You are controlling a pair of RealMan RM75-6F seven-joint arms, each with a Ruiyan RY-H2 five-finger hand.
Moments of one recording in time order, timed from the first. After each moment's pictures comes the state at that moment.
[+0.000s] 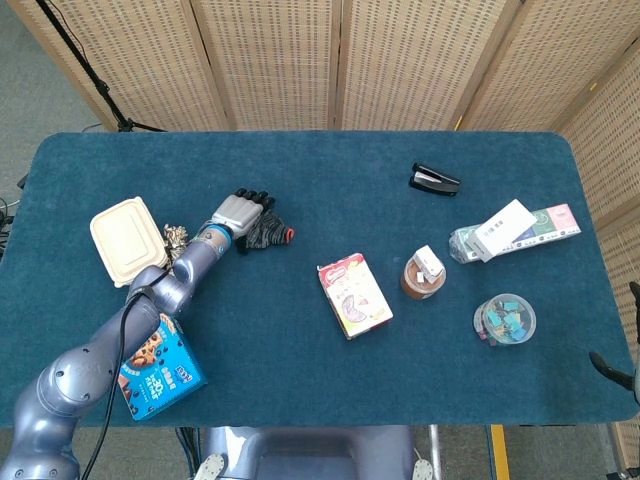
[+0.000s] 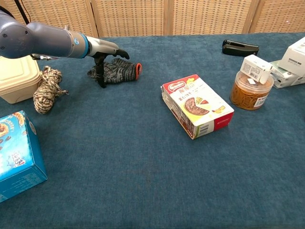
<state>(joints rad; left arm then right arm) -1.25 -1.84 -0.14 -0.47 1.33 0.22 -0.30 -0.02 -1.08 0.16 -1.67 -1.38 1.61 -0.13</state>
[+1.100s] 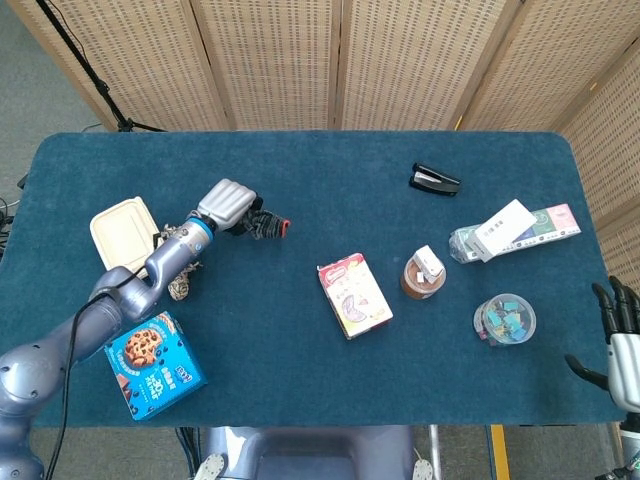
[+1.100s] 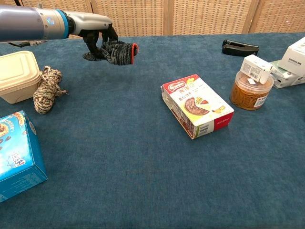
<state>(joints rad) -1.15 -1.63 -0.09 -0.71 1.47 0.56 -0.40 0.02 -1.10 0.11 -1.64 -1.50 1.57 -0.12</state>
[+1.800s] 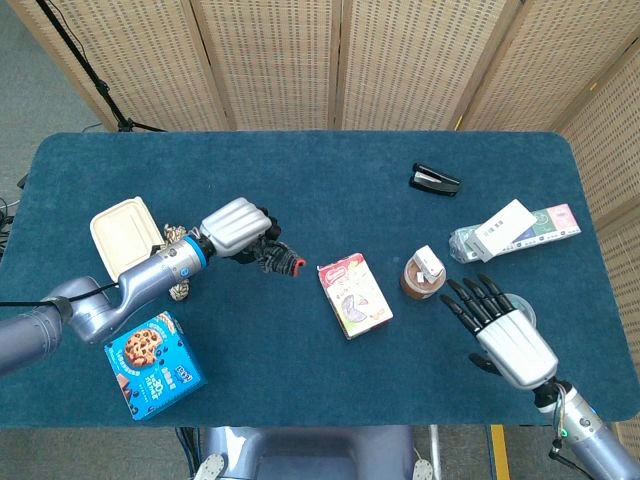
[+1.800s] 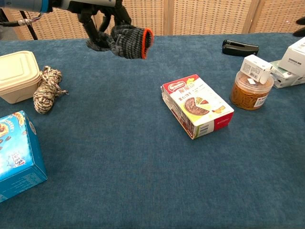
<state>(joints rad) -1.15 -1.25 -0.10 -1.35 1.52 0.64 -0.30 0.30 -1.09 0.04 -1.59 -1.90 1.36 -0.13</state>
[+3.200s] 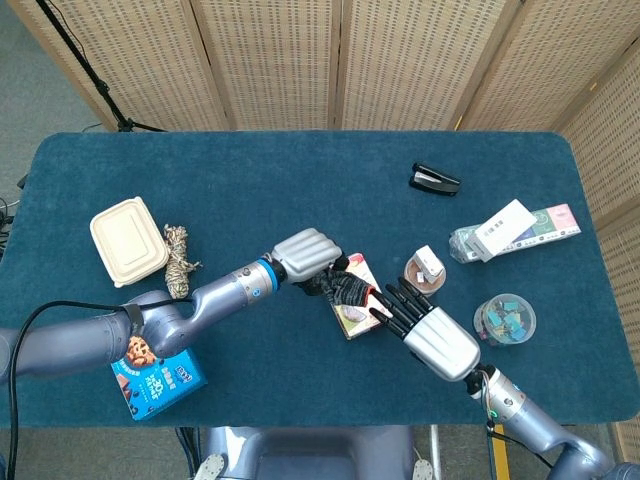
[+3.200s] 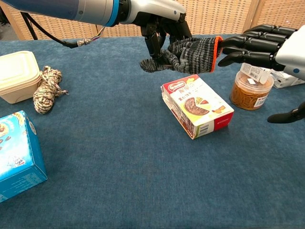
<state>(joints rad) -1.29 -1.39 -0.22 -1.45 1.17 0.47 -0.10 0.47 -1.29 0.03 -1.55 -1.93 1.28 -0.29</state>
